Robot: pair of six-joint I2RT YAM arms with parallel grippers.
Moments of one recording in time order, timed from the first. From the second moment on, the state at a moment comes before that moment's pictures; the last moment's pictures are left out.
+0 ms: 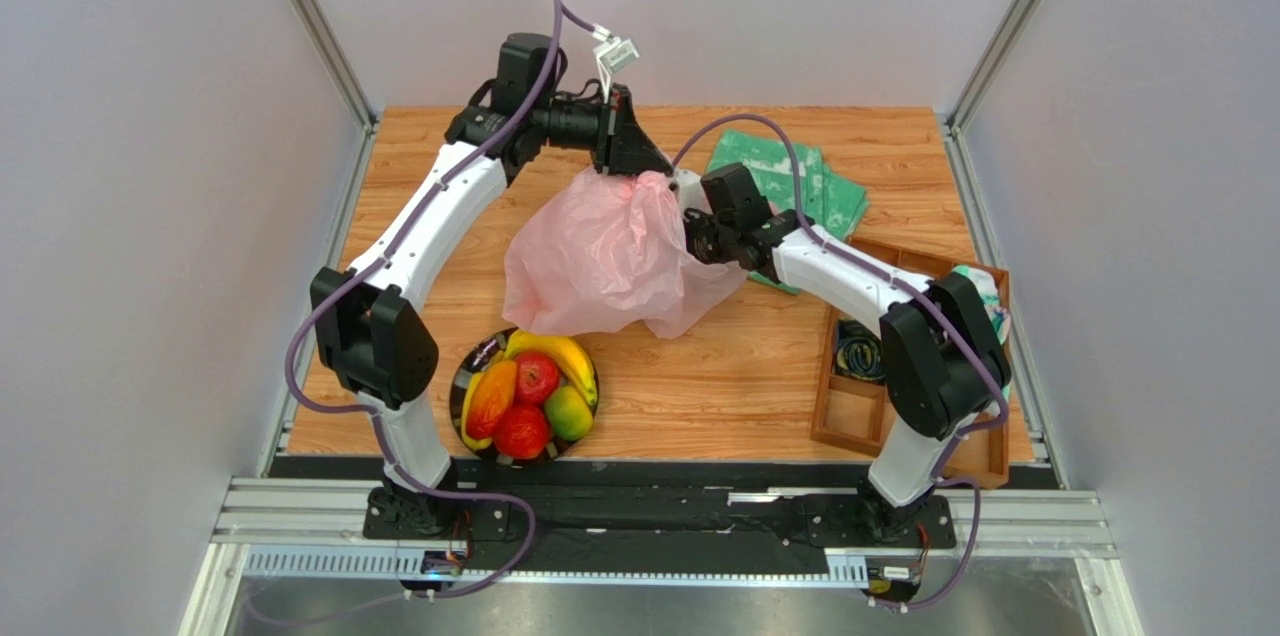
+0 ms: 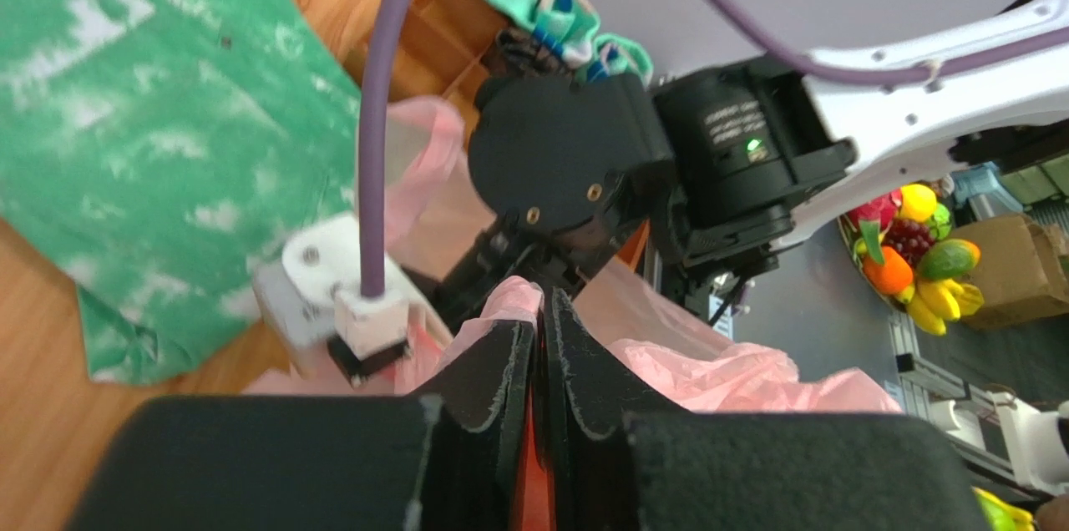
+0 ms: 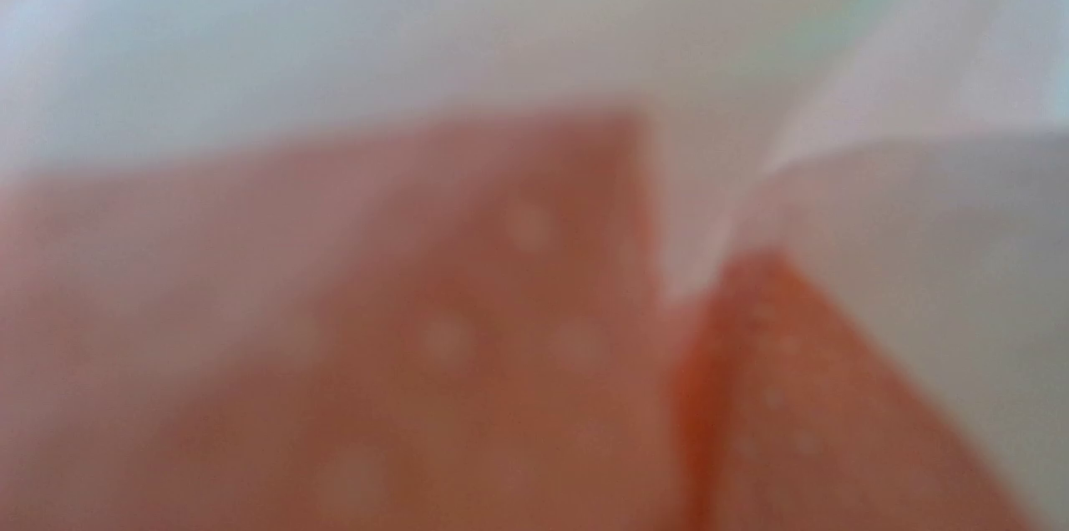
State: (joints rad) left arm -0.40 1.82 1.86 -0.44 1.10 -0.17; right arm 0.56 1.73 1.24 -0.28 -0.50 0.18
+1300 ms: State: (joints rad) left arm -0.32 1.79 1.54 -0.07 1.10 -0.54; right arm 0.74 2.00 1.38 -0.34 -0.09 0.14
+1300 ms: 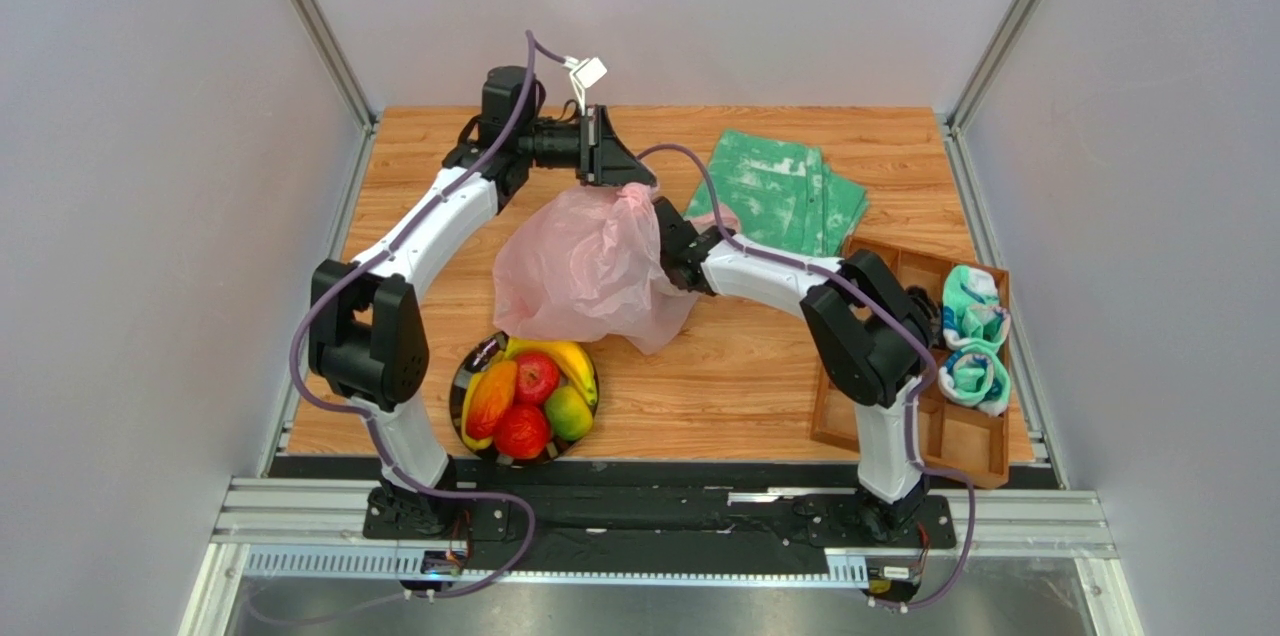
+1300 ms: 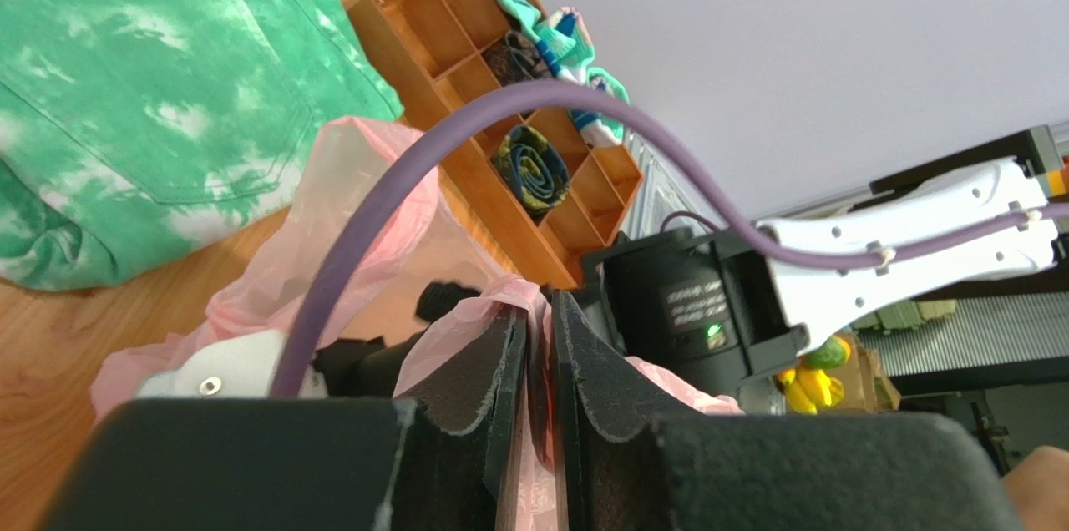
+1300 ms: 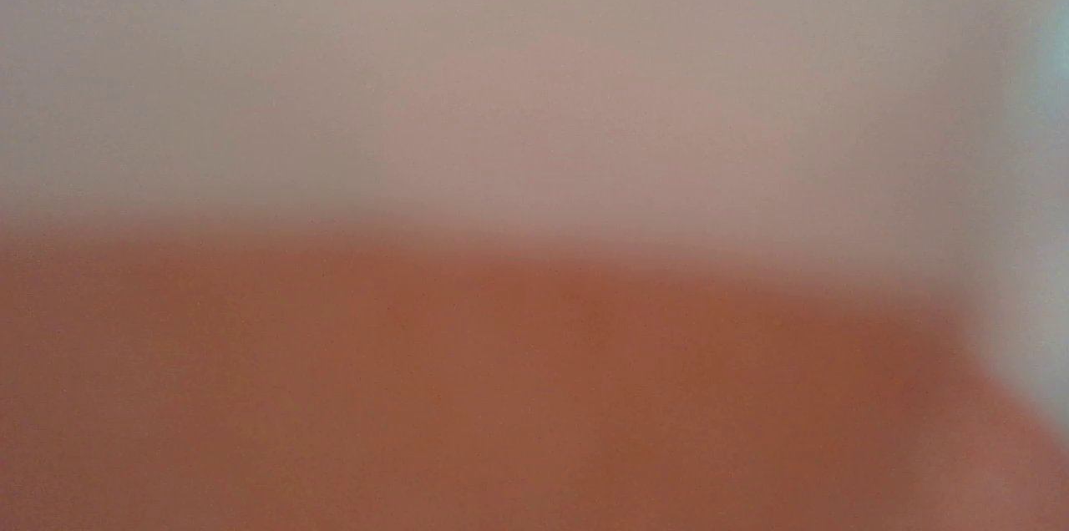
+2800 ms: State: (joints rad) left arm -0.23 1.44 1.40 -0.68 0.59 0.21; right arm 0.34 1.51 1.50 -0.49 -0.72 0.16
